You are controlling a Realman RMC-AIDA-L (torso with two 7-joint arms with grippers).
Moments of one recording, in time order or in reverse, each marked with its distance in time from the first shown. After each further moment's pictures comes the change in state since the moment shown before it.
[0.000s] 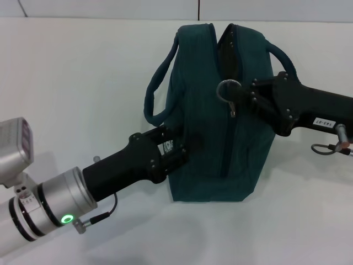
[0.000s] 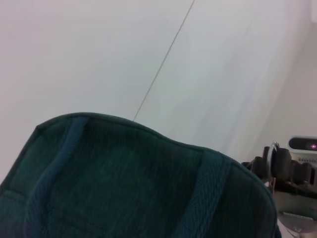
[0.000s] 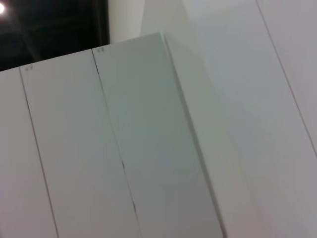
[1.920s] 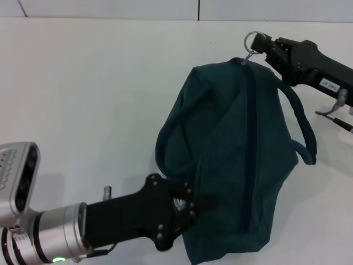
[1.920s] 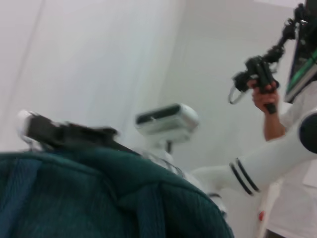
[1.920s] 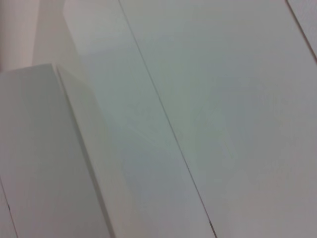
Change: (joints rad) left arm 0.011 0.012 0.168 0.010 0.086 0.183 0.181; right arm -0.005 0.000 0.008 0.069 0.213 0.212 -0.023
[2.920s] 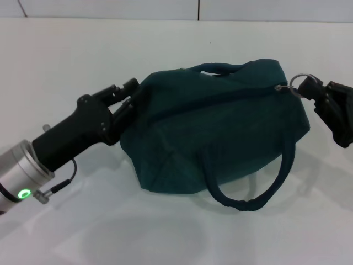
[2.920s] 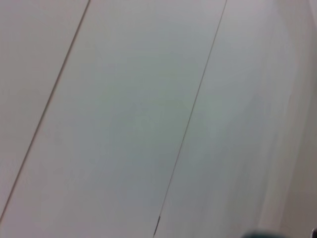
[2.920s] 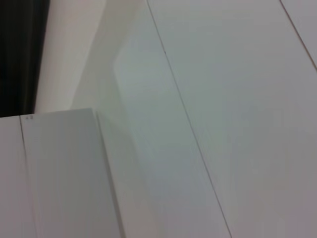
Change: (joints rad) left arm 0.078 0.033 -0.003 0.159 -0.394 -0.138 -0.176; right arm -0.207 0.000 -0.008 0.036 0.034 -0.304 -0.187
